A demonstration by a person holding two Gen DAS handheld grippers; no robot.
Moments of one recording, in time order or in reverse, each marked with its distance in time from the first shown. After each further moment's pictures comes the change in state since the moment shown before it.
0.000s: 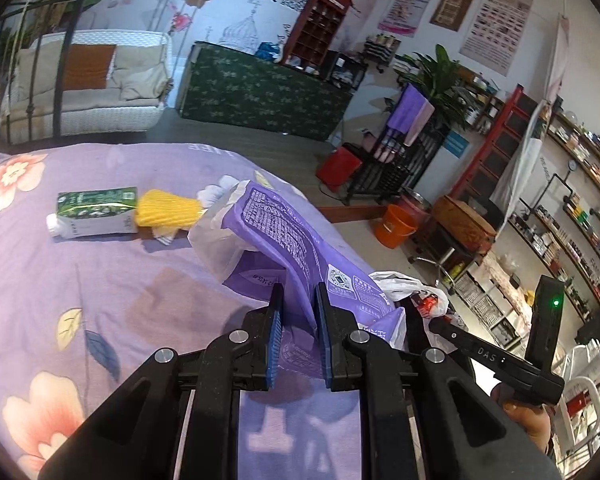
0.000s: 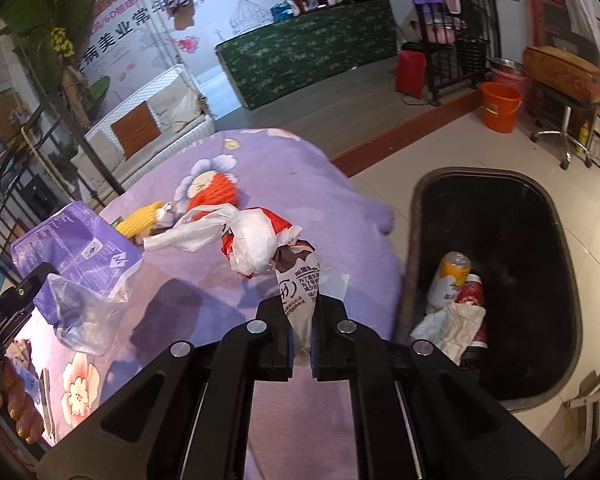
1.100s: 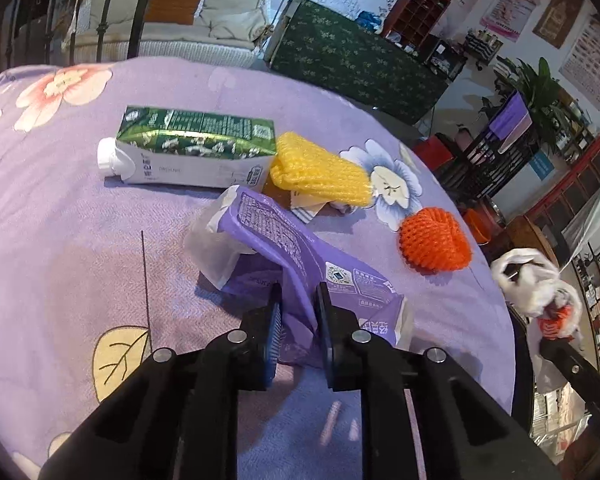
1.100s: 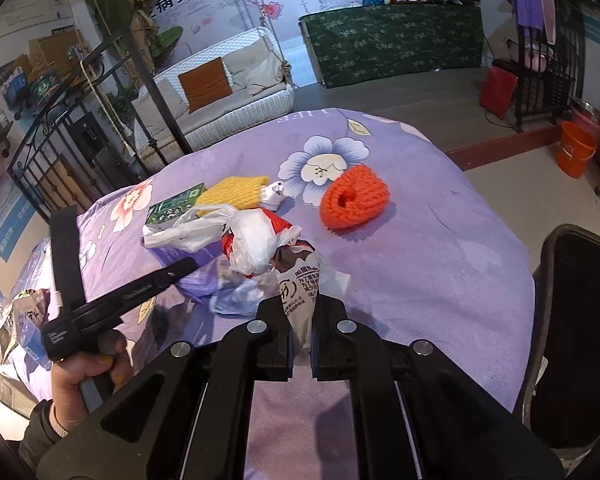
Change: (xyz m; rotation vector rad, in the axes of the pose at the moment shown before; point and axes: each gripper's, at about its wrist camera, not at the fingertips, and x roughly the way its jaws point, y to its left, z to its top) left arm 0.041 0.116 -0.001 -0.222 0.108 0.232; right arm 0.054 0.144 0.012 -0.243 0.086 0.184
